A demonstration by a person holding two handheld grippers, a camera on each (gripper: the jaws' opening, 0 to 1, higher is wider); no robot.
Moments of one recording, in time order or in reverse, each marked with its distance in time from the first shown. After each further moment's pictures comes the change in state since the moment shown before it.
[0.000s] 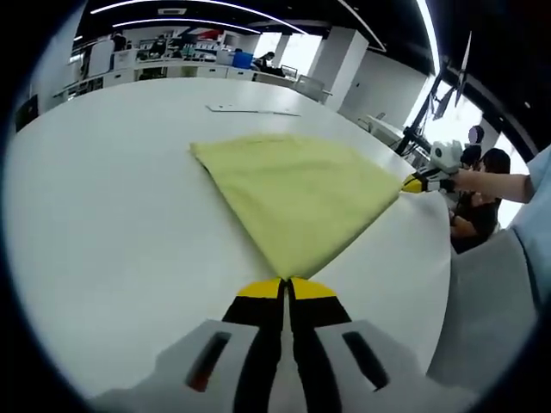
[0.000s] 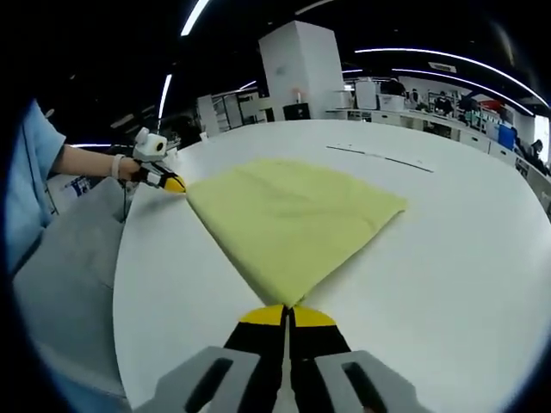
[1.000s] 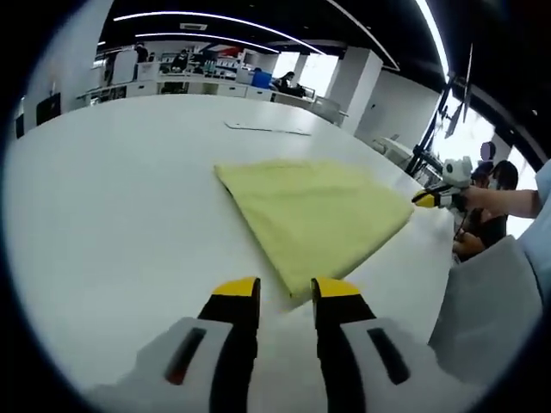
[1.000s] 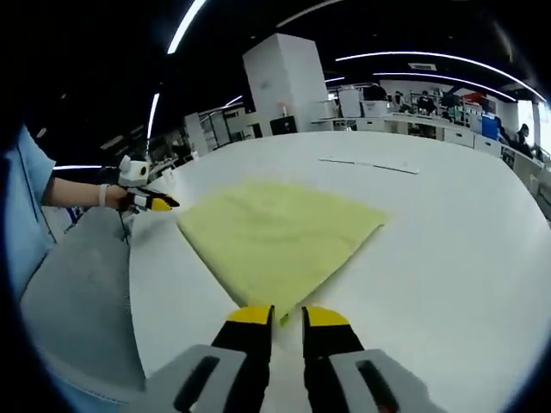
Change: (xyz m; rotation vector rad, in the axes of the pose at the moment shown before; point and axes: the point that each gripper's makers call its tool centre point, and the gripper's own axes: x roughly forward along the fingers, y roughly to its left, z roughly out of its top) left arm -0.042 -0.013 0.008 -0.029 -0.184 0.106; right arm -0.032 0.006 0.008 0.081 -0.097 -0.049
